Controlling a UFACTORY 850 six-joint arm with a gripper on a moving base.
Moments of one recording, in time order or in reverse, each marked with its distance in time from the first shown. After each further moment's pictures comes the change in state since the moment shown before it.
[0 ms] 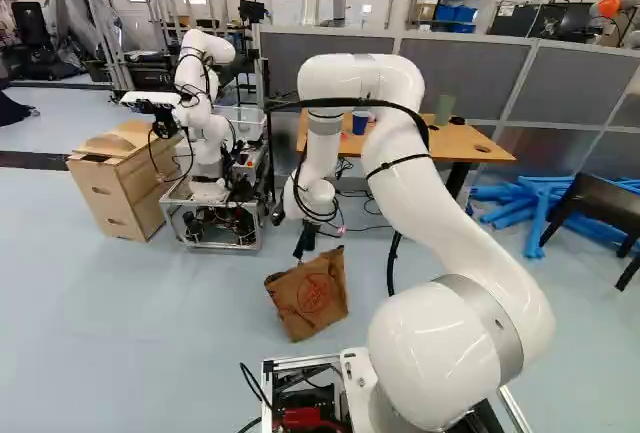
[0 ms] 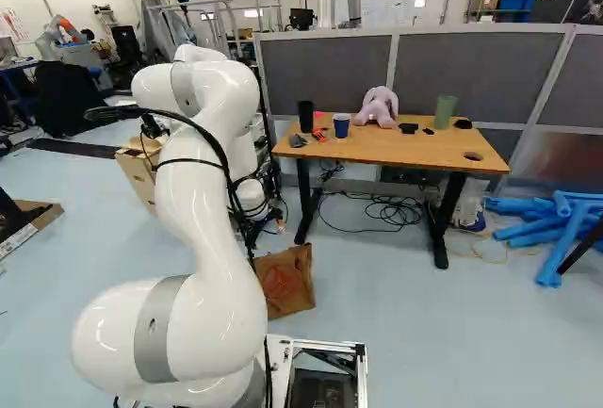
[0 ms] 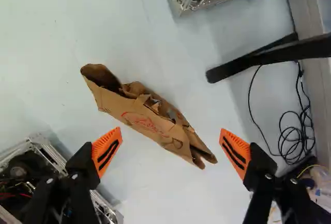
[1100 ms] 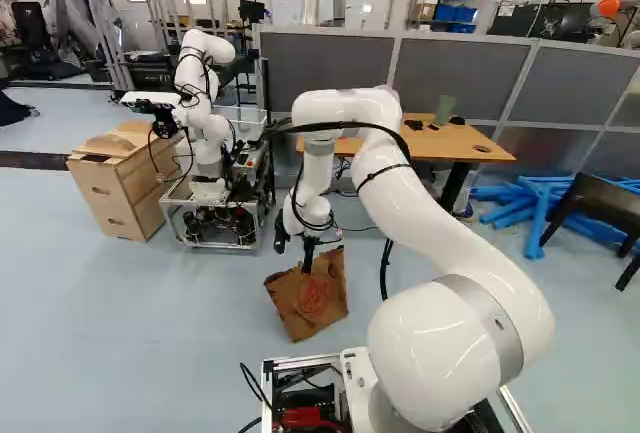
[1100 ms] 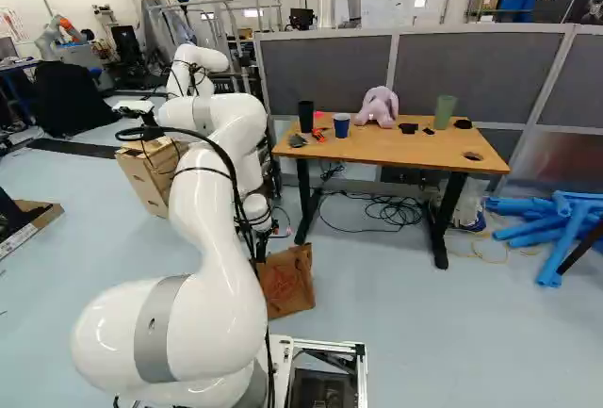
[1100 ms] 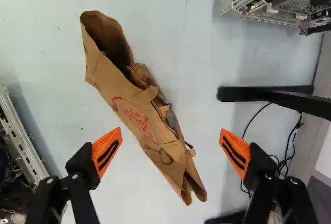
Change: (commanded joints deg) arm 0.0 -11.9 -8.8 0.0 0.0 -20.4
